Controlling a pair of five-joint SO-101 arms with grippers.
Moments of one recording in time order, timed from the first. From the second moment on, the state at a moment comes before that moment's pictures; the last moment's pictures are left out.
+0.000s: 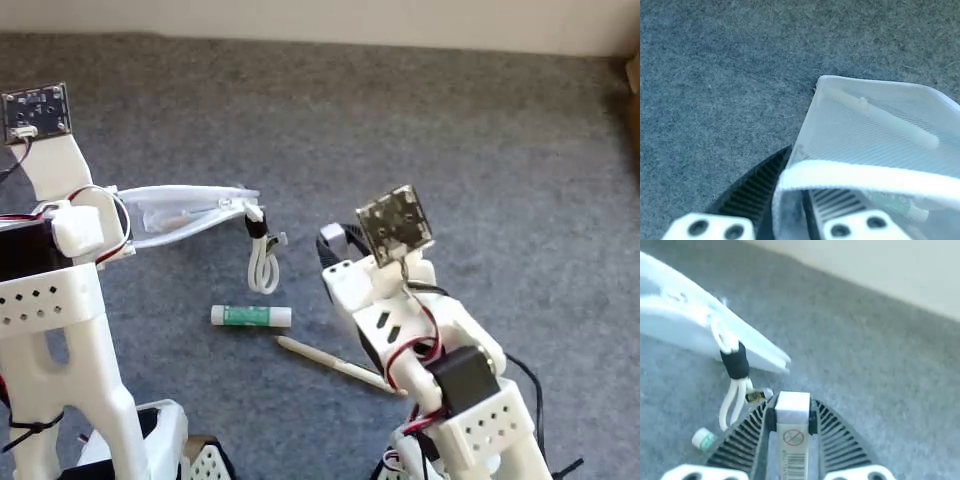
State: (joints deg) left arm -22.4 -32.9 14.7 87.2 8.1; right arm -29.2 -70.1 53.2 47.4 5.3
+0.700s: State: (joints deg) left arm -22.4 -33.0 15.9 86.7 8.1; right arm -45.3 -72.2 53.2 28.3 5.3
